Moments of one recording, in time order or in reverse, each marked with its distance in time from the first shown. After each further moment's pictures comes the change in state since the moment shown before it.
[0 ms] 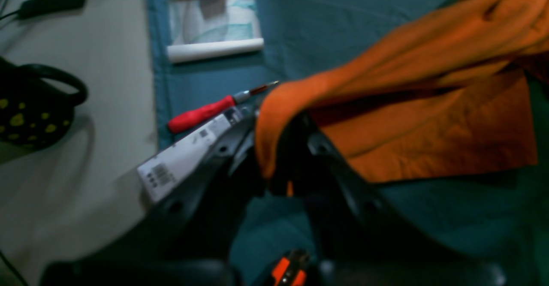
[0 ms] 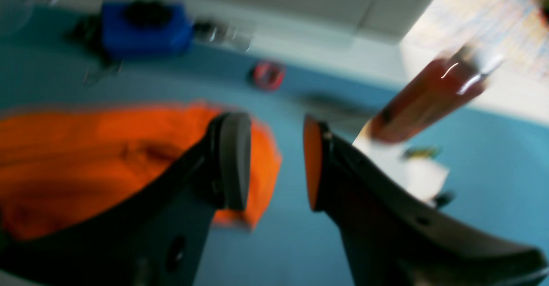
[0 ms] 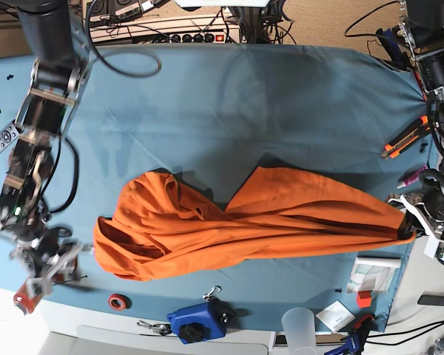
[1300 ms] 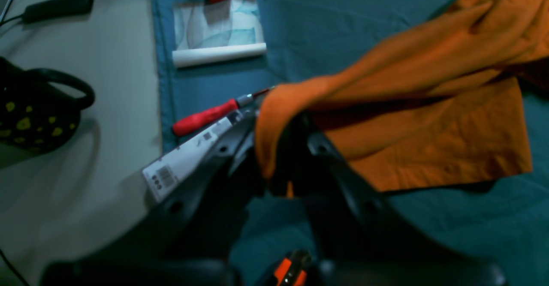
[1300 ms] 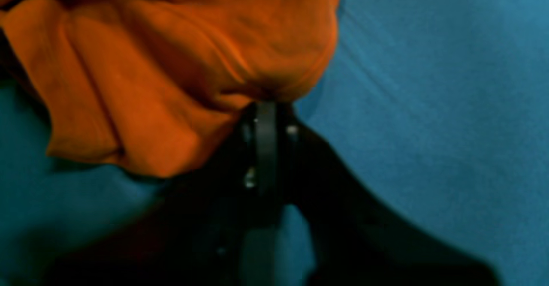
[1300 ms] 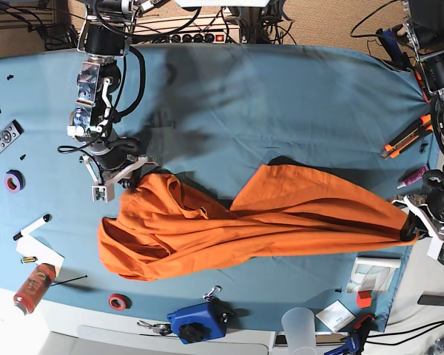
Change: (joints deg) left arm -0.1 -0.9 0.0 0.0 -1.7 0.0 -0.1; right arm -25.2 -14.2 0.2 -1.7 -3.1 -8.7 13.4
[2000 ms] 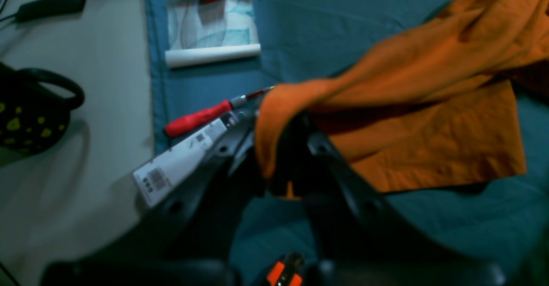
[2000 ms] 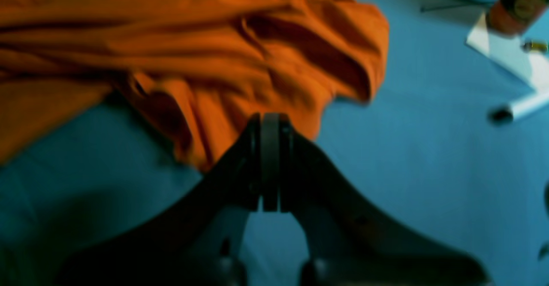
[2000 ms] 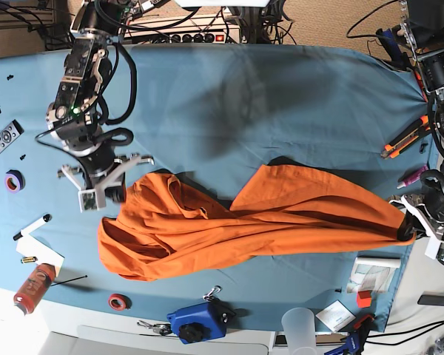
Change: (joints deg) left arm 0.0 0.9 0.0 0.0 0.0 0.0 0.0; right arm -4.5 0.0 -0.1 31.7 -0.6 2.8 -19.6
